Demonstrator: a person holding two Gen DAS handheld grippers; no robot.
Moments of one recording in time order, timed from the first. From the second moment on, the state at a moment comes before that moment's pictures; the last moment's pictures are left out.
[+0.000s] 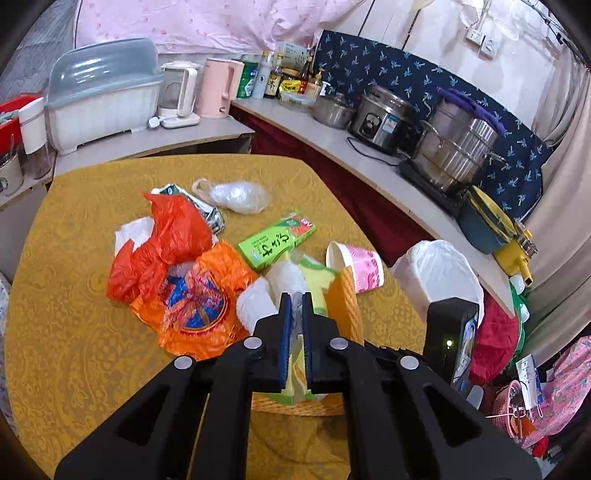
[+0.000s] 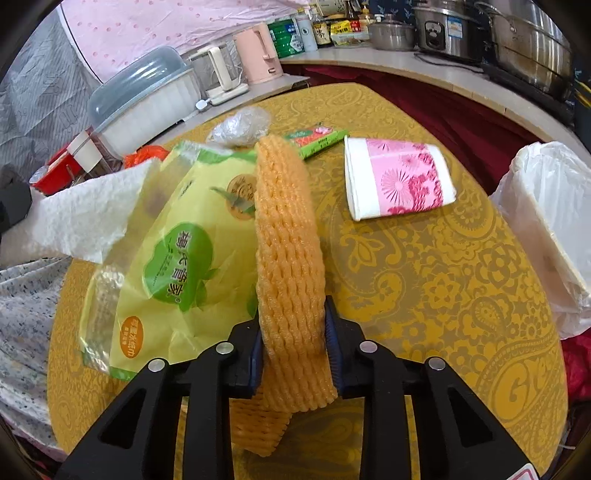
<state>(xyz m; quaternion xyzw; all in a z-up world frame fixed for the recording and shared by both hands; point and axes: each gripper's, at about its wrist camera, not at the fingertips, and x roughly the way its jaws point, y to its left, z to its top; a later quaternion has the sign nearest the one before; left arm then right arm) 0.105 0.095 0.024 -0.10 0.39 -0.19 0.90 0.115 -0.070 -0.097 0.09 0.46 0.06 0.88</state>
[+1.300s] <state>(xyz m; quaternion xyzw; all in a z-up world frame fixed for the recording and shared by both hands) 0.105 0.074 0.002 -0.07 0.41 -0.17 0.89 0.096 -0.133 -0.073 0.13 0.42 0.03 0.90</state>
